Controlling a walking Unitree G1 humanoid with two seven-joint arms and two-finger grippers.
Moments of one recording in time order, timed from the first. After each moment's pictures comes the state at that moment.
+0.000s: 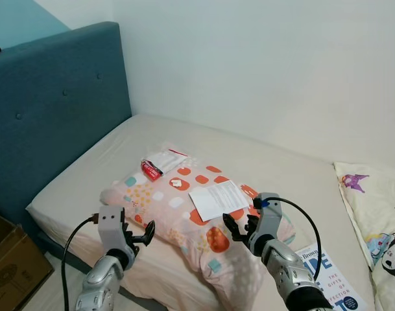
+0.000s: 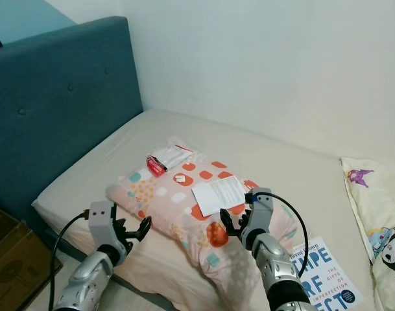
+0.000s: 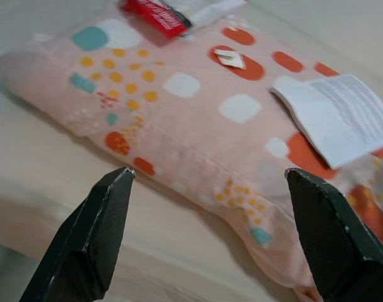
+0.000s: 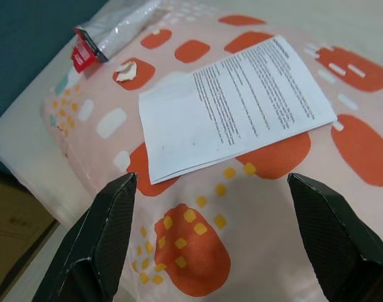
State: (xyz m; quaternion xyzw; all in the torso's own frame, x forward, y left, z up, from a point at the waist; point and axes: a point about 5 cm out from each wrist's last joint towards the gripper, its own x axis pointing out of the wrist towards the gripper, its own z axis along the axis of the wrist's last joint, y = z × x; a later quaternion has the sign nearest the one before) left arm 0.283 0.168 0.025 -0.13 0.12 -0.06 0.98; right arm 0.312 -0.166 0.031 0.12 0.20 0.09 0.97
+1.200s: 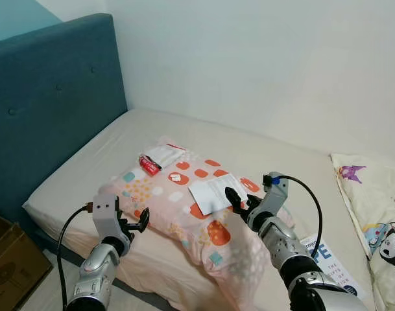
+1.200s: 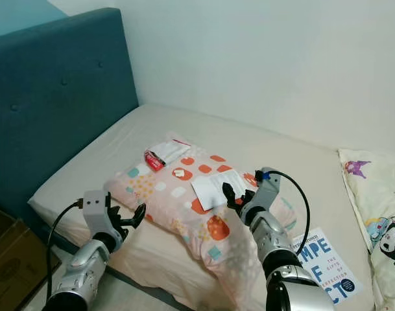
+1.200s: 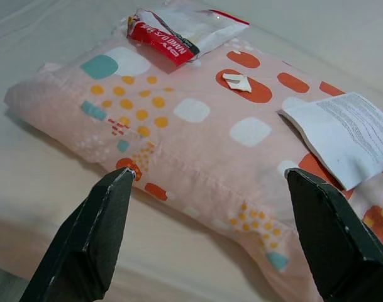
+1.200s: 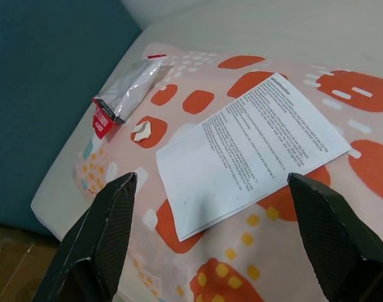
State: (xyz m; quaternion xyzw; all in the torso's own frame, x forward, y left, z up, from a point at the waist) left arm 0.298 0.178 0.040 -0.12 0.08 -0.05 0.99; right arm 0.345 -0.166 0.060 0.23 0.14 0.08 0.96
